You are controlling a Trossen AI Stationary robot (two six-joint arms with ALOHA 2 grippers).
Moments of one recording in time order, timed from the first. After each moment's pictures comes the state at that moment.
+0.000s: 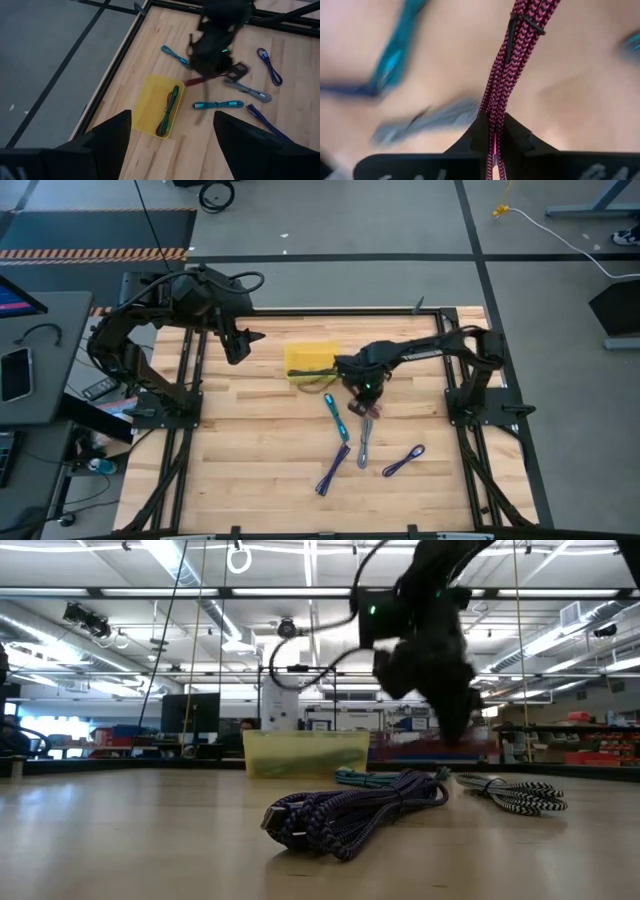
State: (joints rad) left arm 0.12 1.56 2.35 -1.57 -0.23 -0.12; right arm -0.15 1.80 1.23 -0.98 -0.30 0.50
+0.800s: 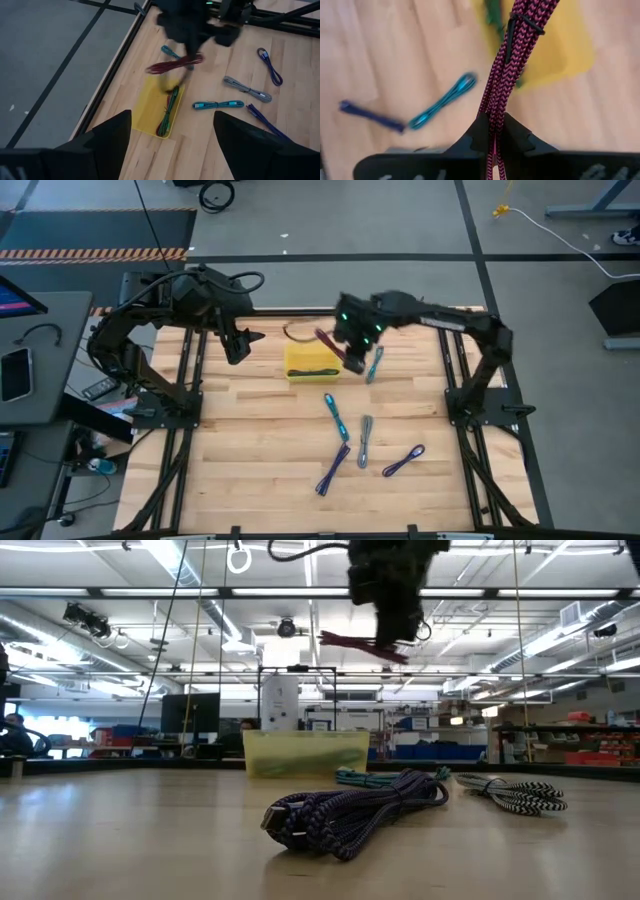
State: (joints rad) left arm 0.12 1.56 2.35 -1.57 -0.23 -0.12; right arm -0.32 1.75 1.68 -1.14 -0.23 0.05
